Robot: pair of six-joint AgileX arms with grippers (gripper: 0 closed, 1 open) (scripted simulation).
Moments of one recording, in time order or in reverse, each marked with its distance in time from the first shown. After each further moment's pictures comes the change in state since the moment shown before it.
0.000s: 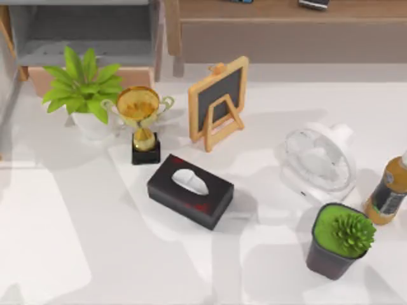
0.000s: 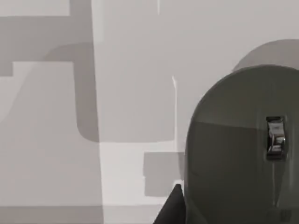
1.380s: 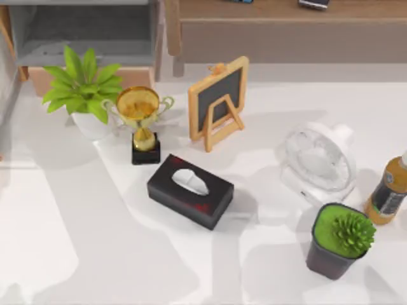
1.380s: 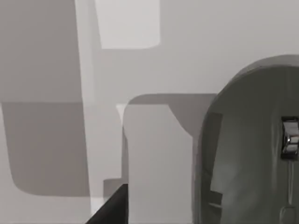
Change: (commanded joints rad) left arm -0.013 0.067 0.023 0.013 -0.008 0.002; right arm 0.000 0.000 0.000 0.000 0.000 0.000
